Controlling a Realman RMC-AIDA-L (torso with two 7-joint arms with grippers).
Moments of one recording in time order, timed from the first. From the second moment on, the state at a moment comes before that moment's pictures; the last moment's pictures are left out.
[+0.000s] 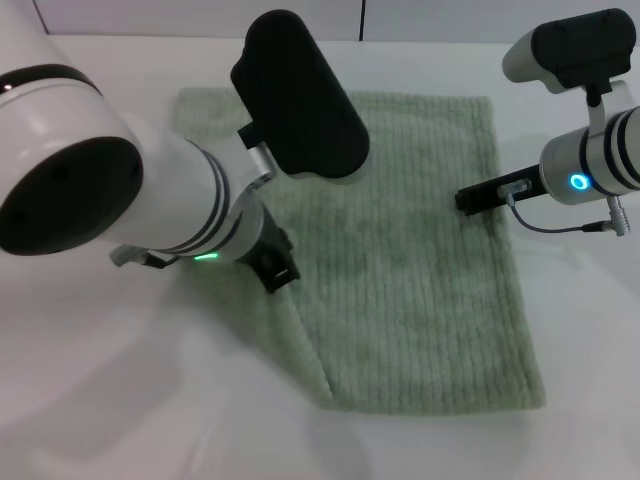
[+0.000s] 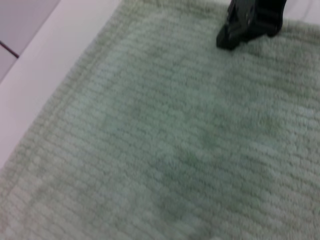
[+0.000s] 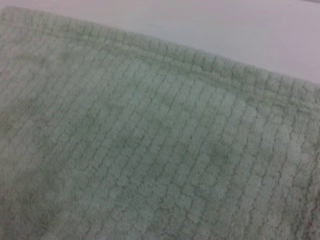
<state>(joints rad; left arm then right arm) -0.48 -2.06 -1.11 -1.71 2.89 -1.37 0.27 0.69 2.07 -1.48 -0.83 -2.46 -0.90 2.73</state>
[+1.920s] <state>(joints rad) -0.48 -2.06 -1.21 -1.67 2.89 -1.63 0.27 0.69 2.07 -1.48 -0.84 -2.46 -0.90 2.74</state>
